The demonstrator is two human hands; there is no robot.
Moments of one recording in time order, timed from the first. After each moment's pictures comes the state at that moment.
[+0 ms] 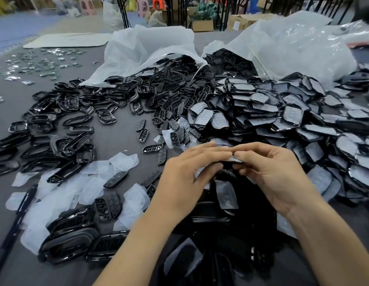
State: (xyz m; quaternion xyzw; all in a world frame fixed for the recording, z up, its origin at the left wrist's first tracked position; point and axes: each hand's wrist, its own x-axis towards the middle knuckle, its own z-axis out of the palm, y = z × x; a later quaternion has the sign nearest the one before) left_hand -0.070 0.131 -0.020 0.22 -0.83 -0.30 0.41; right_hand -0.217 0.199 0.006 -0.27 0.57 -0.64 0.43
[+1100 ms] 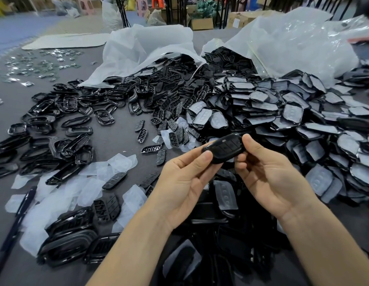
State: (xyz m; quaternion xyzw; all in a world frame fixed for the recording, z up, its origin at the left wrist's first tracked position) left_hand -0.077 0.139 -0.003 0.22 -0.30 -0.85 0.36; right_hand -0.208 0.194 0.012 -0.10 0.44 -0.71 0.53
